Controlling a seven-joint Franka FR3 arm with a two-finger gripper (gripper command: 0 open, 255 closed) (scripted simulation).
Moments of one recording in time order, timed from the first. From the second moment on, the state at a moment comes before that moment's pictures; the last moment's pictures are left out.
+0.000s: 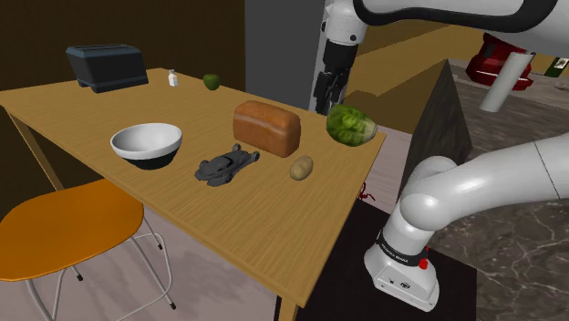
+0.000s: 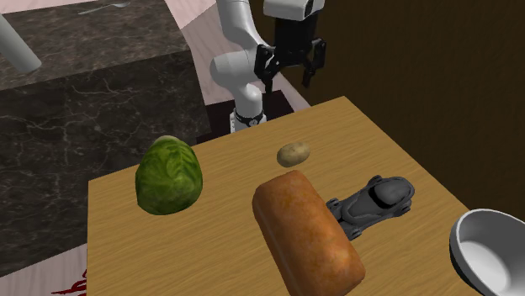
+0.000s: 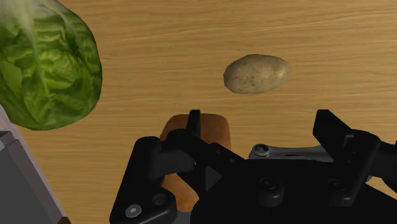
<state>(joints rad) -0.02 -0.80 0.07 -2.31 -0.01 1.58 -0.03</state>
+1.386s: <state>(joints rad) -0.35 -0.66 0.37 -2.69 0.30 2.07 1.04</state>
